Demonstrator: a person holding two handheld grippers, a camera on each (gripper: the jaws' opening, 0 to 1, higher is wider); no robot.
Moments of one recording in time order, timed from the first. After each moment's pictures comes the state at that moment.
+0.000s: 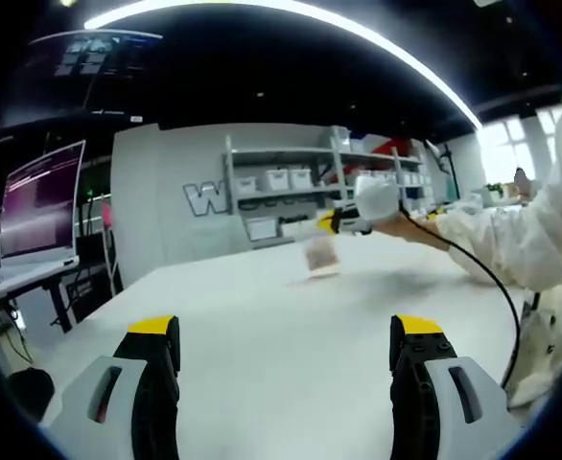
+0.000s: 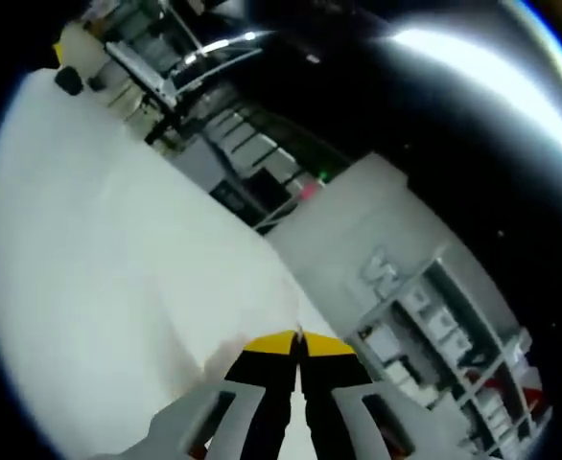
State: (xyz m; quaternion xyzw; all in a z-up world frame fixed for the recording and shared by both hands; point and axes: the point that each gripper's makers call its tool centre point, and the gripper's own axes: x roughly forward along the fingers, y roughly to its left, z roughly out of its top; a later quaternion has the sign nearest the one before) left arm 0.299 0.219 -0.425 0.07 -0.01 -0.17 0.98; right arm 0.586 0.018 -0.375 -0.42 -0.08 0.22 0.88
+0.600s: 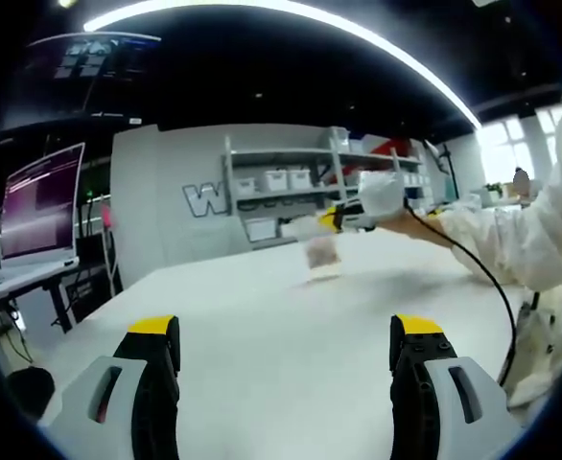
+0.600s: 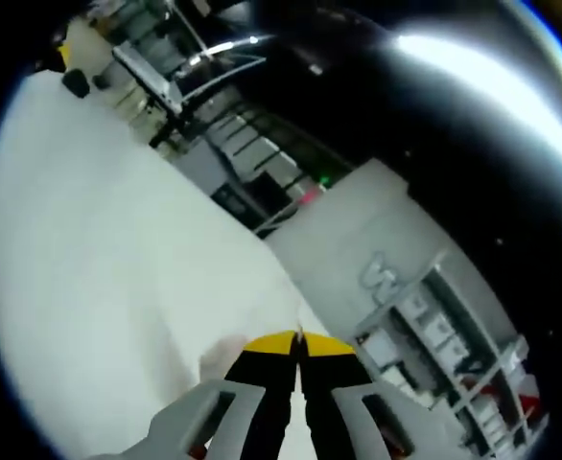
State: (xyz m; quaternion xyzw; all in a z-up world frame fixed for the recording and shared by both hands) left arm 0.294 0.216 -0.426 0.07 -0.01 -0.17 0.98; right arm 0.565 0.015 -0.368 -0.43 -0.09 0.22 0.87
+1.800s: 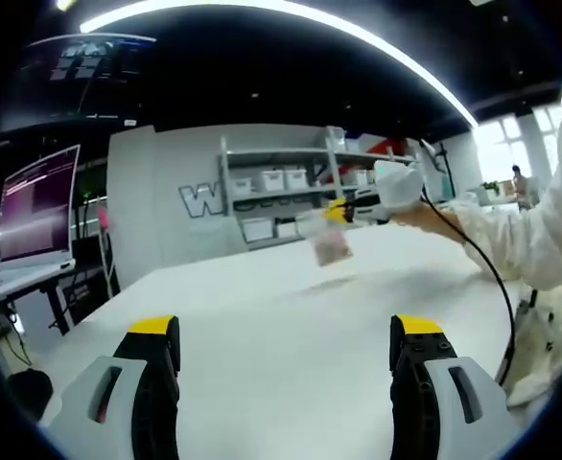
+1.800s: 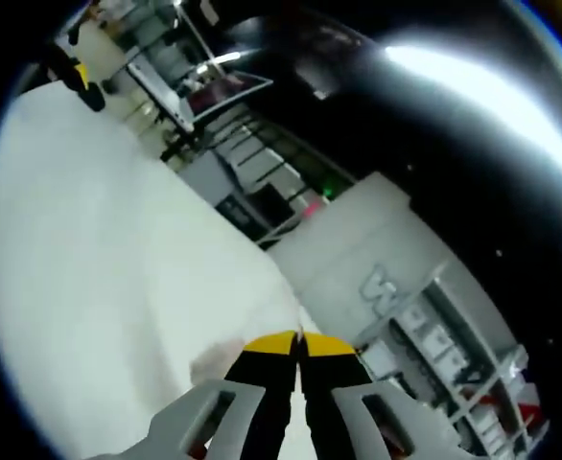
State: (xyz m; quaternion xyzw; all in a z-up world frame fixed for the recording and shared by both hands) left arm 0.293 0.210 -0.425 0.07 -0.01 -0.18 0.98; right arm 0.515 0.008 -0.357 -0.43 -0.12 0.24 0.86
